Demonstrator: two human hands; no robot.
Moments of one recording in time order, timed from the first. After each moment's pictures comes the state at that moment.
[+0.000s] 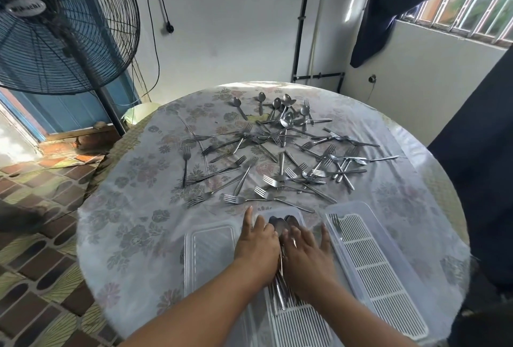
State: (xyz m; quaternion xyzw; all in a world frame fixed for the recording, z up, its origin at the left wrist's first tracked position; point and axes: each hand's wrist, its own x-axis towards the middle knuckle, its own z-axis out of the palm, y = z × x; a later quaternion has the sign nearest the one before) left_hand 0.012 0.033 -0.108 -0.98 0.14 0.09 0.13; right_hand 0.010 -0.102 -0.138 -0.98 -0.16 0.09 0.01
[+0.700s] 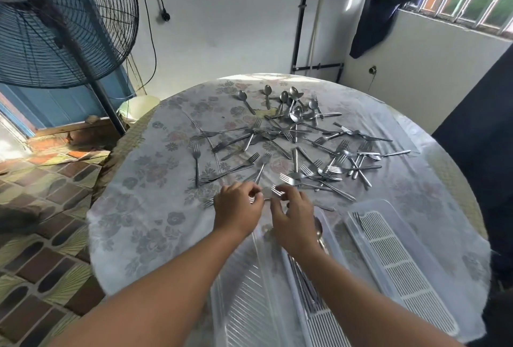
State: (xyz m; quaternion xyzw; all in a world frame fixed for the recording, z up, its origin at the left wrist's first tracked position) left_hand 0.074 0.134 -0.091 -0.95 -0.06 -0.11 -0.29; right_hand 0.064 -0.003 -0.110 -0.87 0.00 -0.09 0.48
